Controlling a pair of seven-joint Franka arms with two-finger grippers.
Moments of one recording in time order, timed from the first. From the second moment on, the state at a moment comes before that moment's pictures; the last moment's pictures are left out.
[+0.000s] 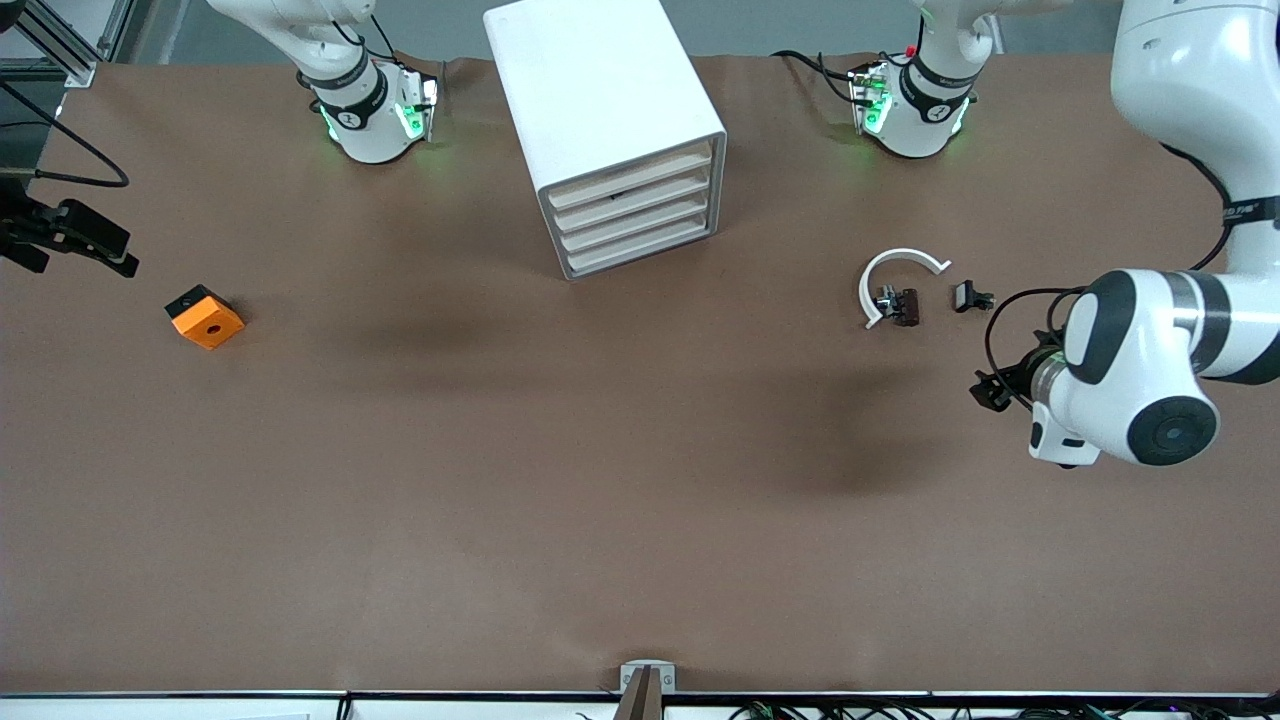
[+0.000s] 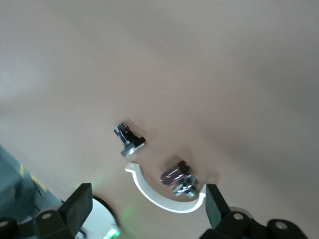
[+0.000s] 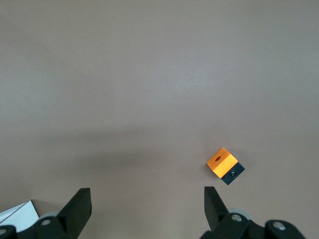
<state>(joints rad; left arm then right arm) -0.02 0.56 -0.08 -1.46 0.12 1.47 -0.87 -0.09 -0.05 0.03 -1.61 -0.02 1.59 0.00</state>
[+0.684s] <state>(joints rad) -0.18 0.59 -0.09 -1.42 -0.15 1.40 -1.54 -0.09 -0.05 0.04 -1.61 -0.02 1.59 0.00</state>
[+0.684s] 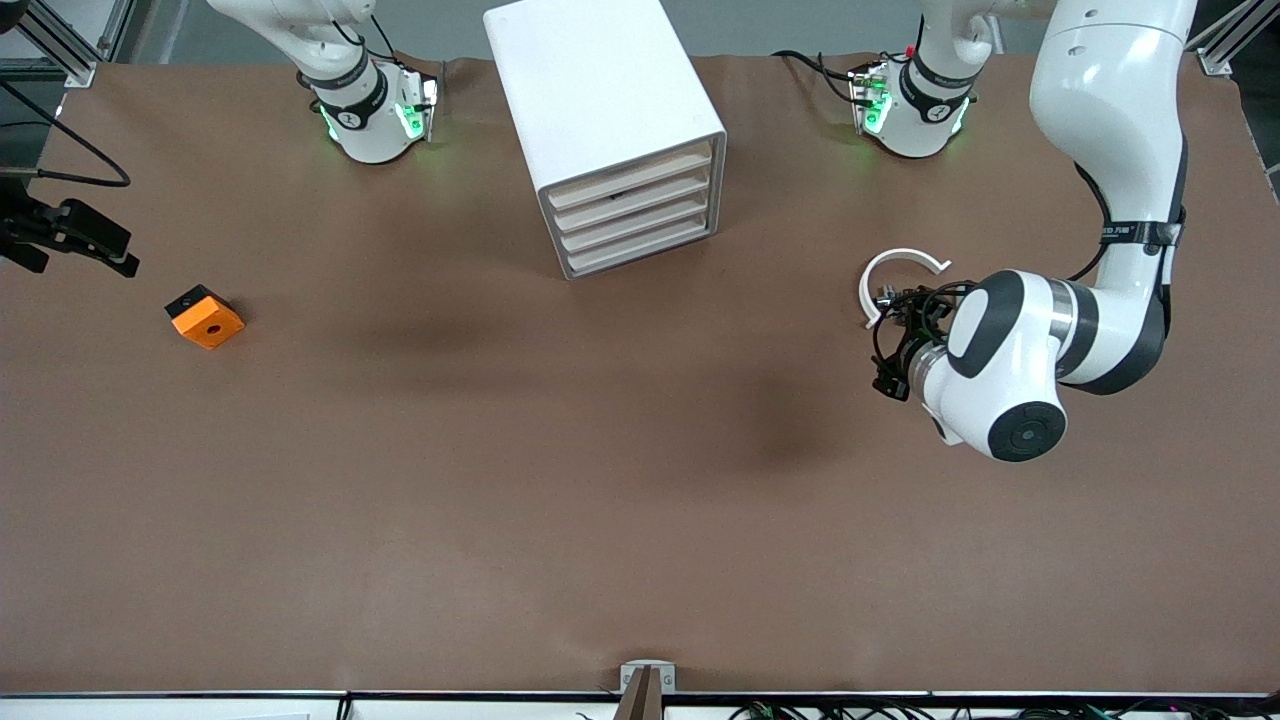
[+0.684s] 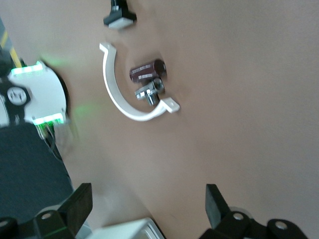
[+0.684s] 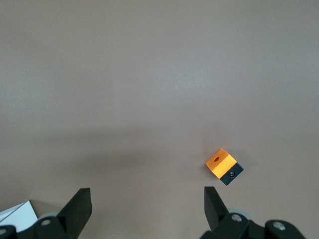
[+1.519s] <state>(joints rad) -0.23 0.70 -0.09 -1.39 -0.57 1.26 -1.96 -0.09 -0.05 0.04 -1.61 -0.02 1.59 0.00</state>
